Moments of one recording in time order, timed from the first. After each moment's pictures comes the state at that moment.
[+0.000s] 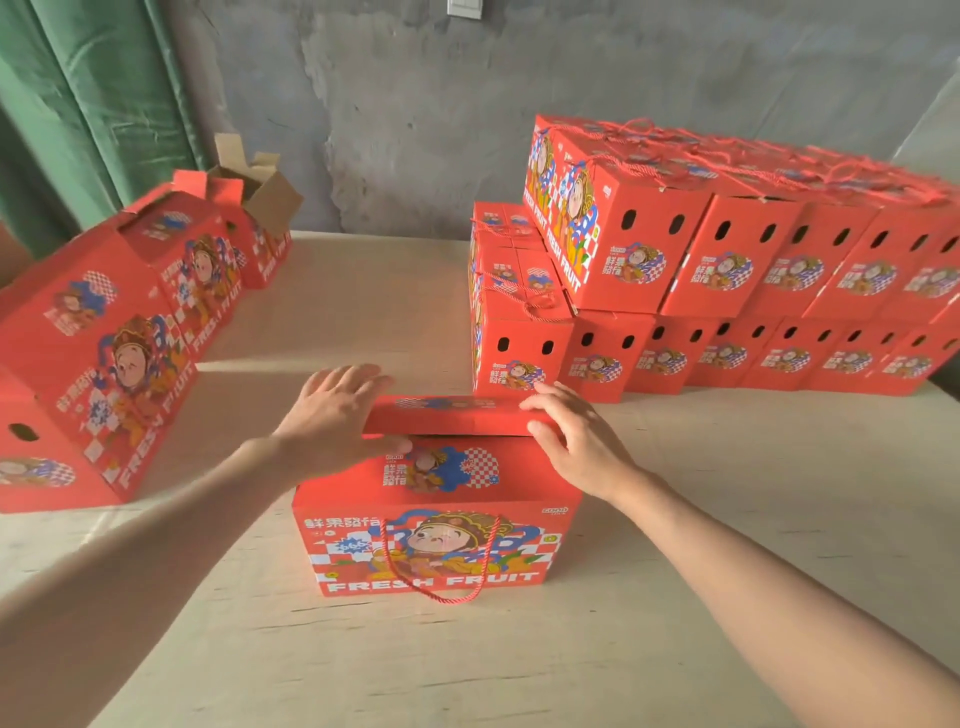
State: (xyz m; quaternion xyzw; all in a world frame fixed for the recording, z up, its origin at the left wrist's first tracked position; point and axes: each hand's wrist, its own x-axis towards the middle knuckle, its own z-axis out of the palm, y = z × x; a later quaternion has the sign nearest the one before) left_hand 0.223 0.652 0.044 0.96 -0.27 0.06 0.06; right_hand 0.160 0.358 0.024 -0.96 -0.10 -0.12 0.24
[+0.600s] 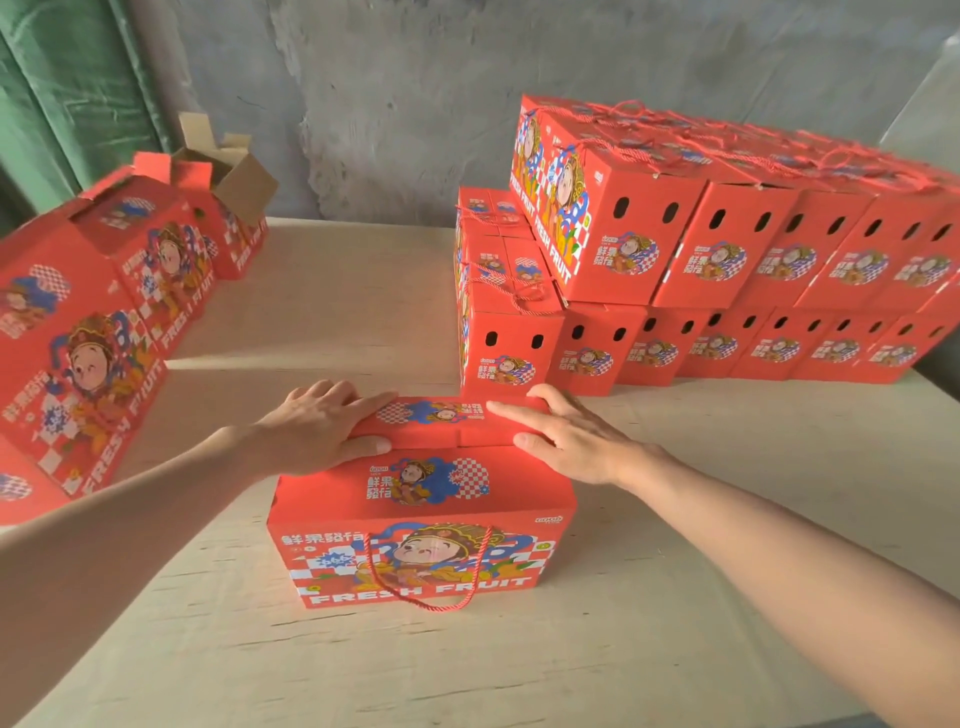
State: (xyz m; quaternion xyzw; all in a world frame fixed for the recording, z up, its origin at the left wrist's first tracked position) left_hand 0.258 0.656 0.025 0.94 -0.33 -0.06 -0.02; right_hand 0.178 0.343 0.034 -0.97 -0.13 0.11 0.15
